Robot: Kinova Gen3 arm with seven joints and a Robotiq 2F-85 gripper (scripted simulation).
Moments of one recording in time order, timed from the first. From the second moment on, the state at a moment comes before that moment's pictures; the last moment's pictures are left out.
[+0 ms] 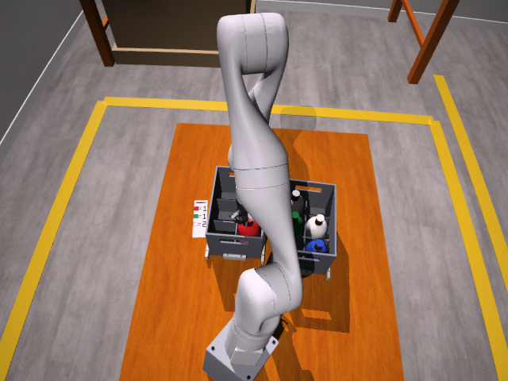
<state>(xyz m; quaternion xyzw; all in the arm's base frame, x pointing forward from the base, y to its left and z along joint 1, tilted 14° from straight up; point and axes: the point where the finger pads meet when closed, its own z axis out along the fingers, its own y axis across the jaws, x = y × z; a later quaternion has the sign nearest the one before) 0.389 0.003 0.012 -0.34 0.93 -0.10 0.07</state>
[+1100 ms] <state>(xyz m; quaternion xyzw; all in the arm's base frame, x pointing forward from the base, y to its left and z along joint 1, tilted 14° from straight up) 0.394 -0.001 -0.014 -0.34 0.93 -0.10 0.07</state>
